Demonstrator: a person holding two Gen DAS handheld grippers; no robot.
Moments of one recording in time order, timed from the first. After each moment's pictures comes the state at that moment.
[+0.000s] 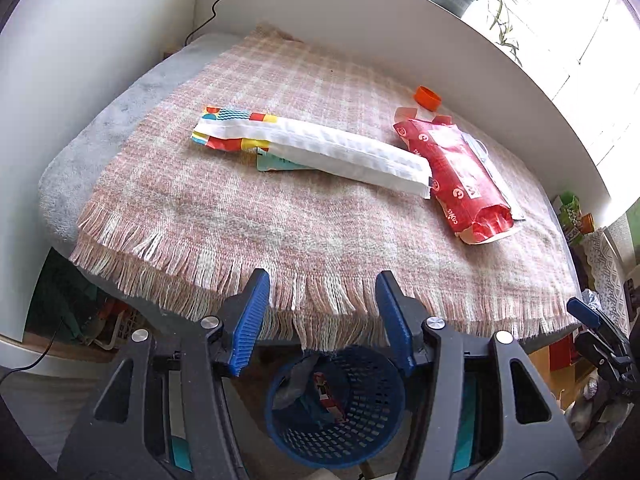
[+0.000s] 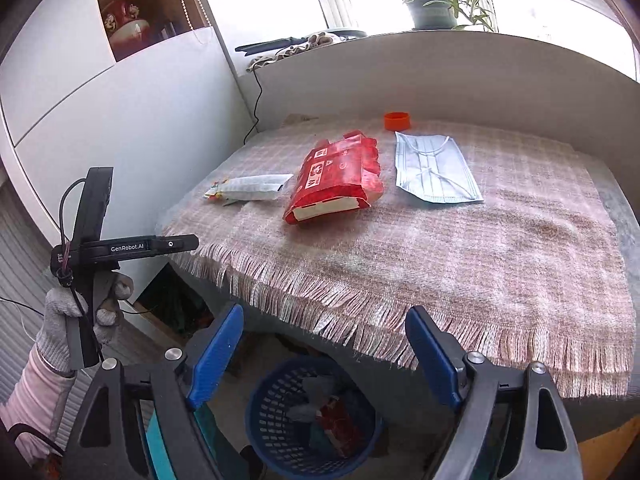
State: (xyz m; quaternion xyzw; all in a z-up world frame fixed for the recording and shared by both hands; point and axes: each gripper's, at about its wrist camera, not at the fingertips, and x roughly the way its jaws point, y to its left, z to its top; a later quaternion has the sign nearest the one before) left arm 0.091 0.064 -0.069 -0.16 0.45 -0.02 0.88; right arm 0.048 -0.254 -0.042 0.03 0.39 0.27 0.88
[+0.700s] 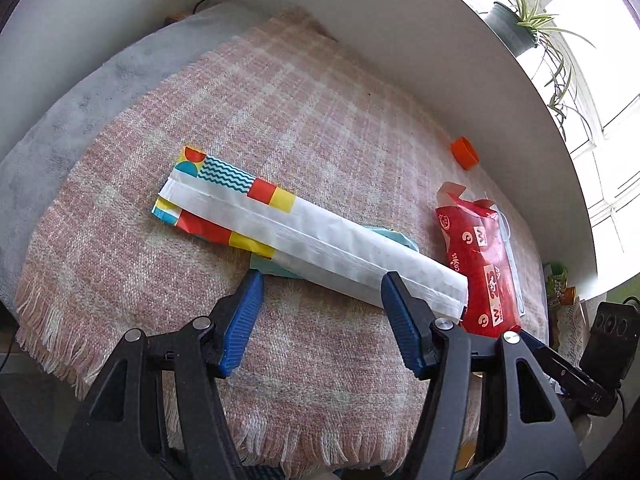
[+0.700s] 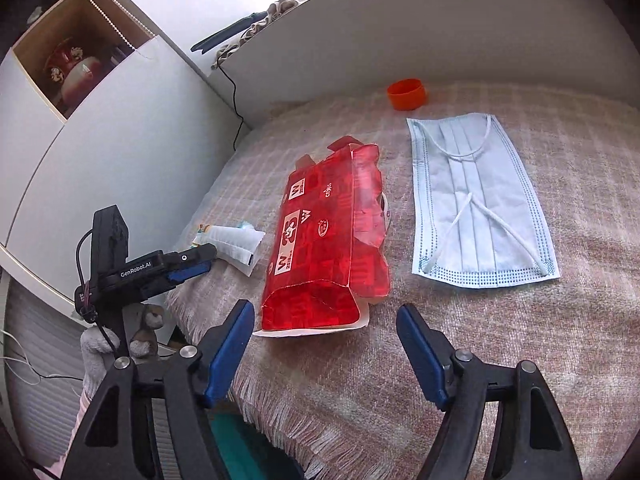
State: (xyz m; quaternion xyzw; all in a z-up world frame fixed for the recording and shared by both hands) left arm 0.187 0.099 -0.092 -0.27 0.47 -0.01 0.84; right arm 0.193 -0.234 -0.066 0.13 0.48 0.32 0.81
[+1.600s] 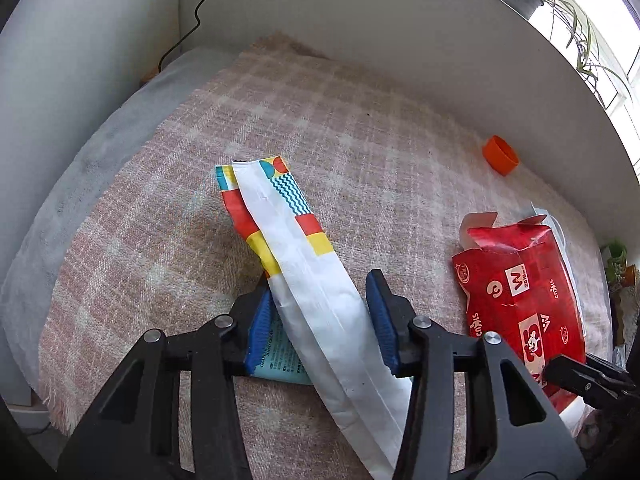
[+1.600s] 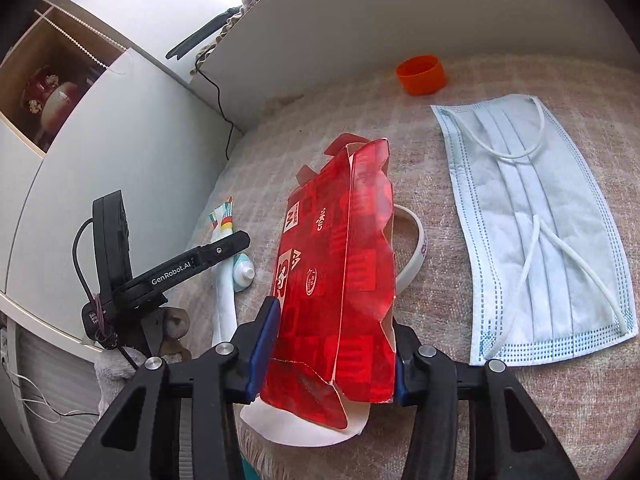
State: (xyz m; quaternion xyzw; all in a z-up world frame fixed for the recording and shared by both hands) left arm 0.248 0.069 -0.092 -0.15 0.46 0.04 0.87; right arm 0.242 -0.195 -0.082 0.17 0.50 0.32 0.79
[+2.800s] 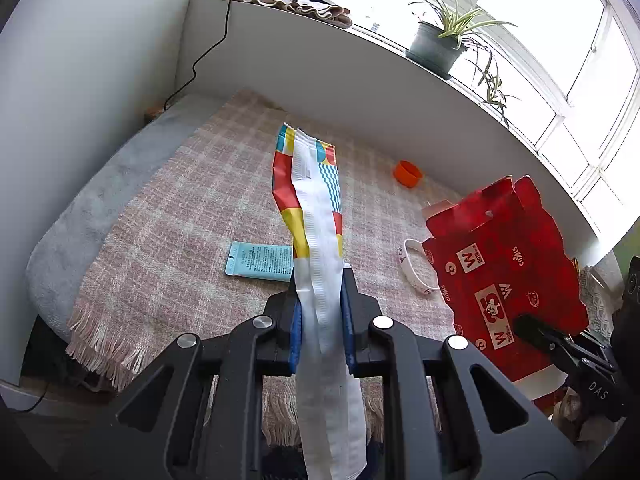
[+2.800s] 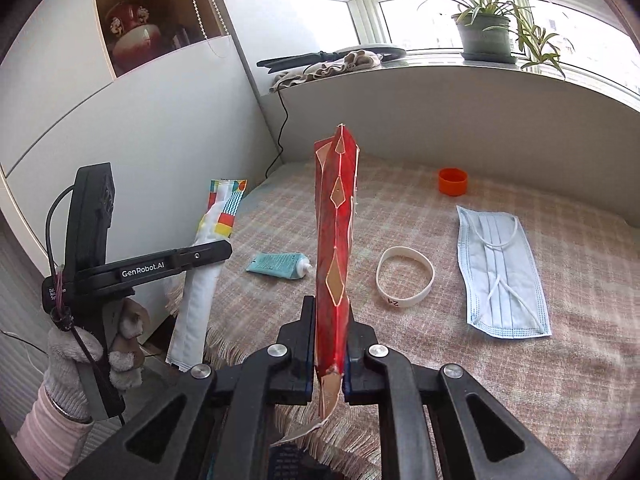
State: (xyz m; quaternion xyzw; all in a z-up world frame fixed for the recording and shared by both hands) left arm 0.121 0.069 -0.022 -0.18 0.38 -0.03 0.91; right arm 0.129 -0.190 0.003 0.02 0.37 0.31 0.87
